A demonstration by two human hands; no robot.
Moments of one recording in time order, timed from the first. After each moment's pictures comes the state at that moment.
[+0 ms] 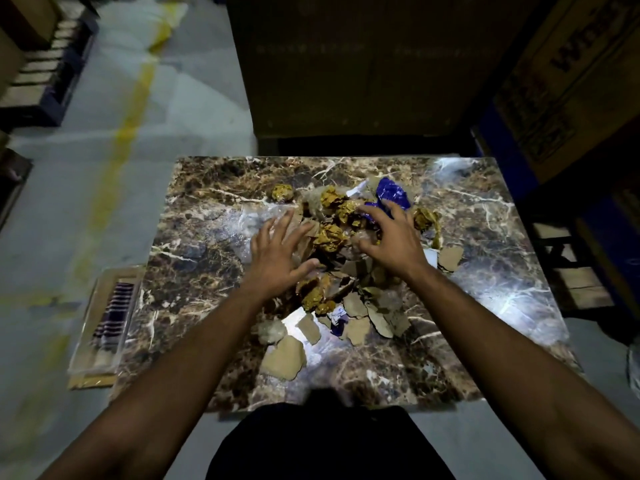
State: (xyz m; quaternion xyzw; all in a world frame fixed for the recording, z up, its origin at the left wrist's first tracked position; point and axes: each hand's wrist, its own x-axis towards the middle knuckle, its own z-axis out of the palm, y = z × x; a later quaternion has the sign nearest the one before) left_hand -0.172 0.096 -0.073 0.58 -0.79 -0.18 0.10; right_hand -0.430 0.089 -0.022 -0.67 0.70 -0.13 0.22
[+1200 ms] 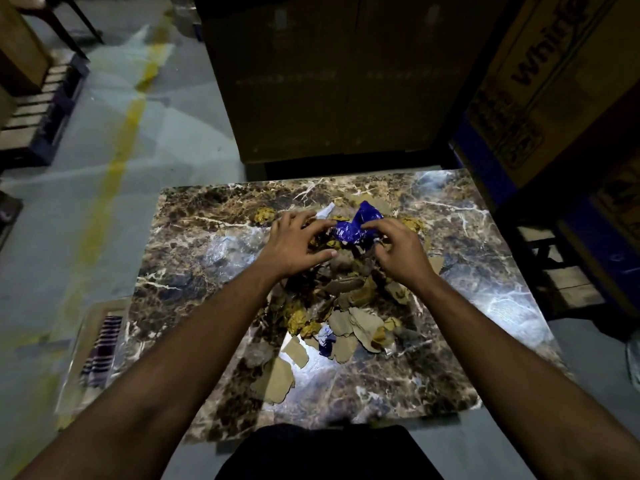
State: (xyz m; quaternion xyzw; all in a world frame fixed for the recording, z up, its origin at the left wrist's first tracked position) left_hand -0.236 0.037 -0.024 0.50 -0.85 -0.18 0.05; right_hand -0.484 0.098 -0.014 -0.69 0.62 -0.30 0.21
